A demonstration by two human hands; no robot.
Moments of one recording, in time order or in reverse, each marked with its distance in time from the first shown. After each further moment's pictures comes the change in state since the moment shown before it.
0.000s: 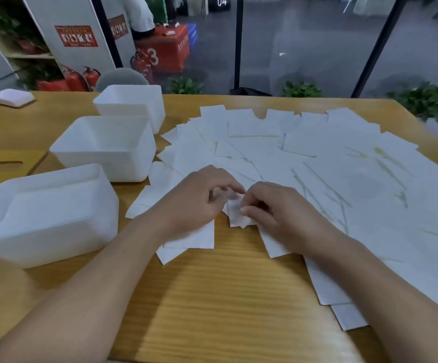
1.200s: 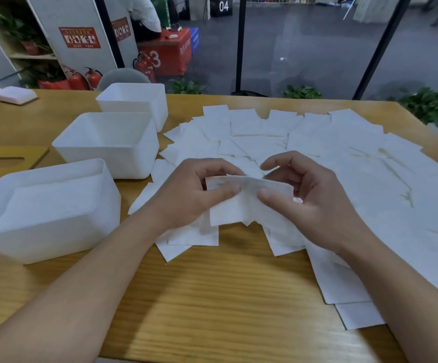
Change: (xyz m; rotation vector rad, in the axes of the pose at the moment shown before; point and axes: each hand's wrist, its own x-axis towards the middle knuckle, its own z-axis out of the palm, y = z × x) left_hand -0.015 0.019 -0.017 -0.328 0.103 -0.018; right_hand -0.020 -0.029 -0.032 0.448 0.256 0.022
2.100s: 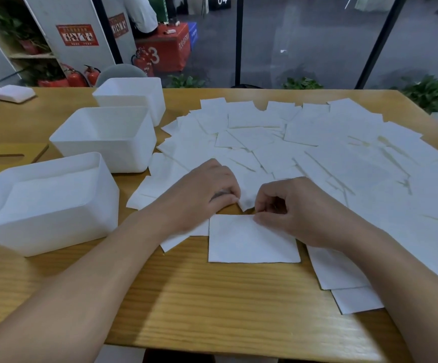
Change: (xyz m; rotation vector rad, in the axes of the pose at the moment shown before) left_hand -0.001 -0.019 0.015 0.560 -0.203 0.124; right_hand -0.004 0.017 -0.002 -0.484 -0.358 0.157
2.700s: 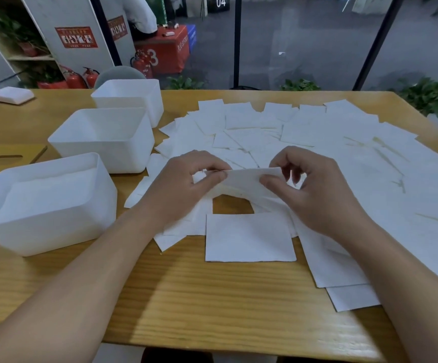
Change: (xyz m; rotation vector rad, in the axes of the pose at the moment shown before) left_hand -0.006 0.002 -0.012 -0.280 0.309 -0.149; right_hand -0.003 -0.001 -0.011 0.154 0.453 -0.110
